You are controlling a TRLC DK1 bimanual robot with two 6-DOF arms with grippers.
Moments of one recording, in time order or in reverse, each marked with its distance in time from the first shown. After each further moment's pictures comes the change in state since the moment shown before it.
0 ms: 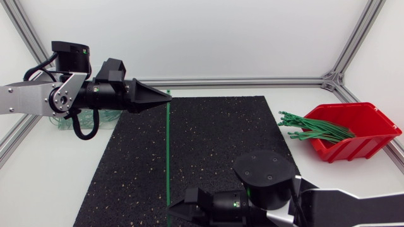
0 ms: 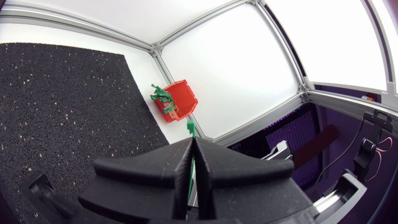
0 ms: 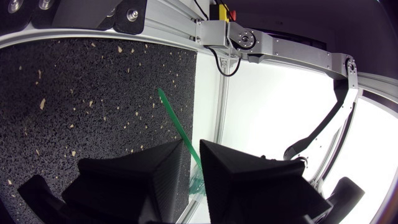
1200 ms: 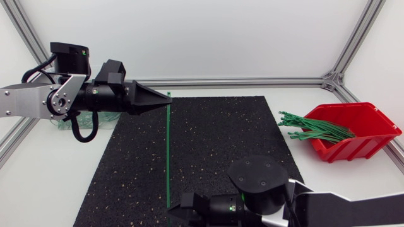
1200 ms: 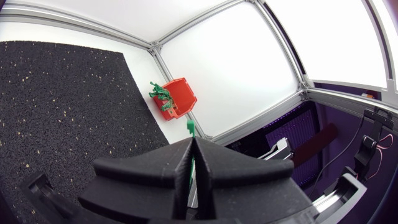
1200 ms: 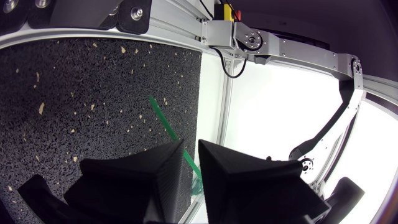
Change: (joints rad) left arm -0.008 -0.023 -0.022 -0.004 -0.003 0.004; right arm 0.028 0.041 0.000 0.029 0.035 0.000
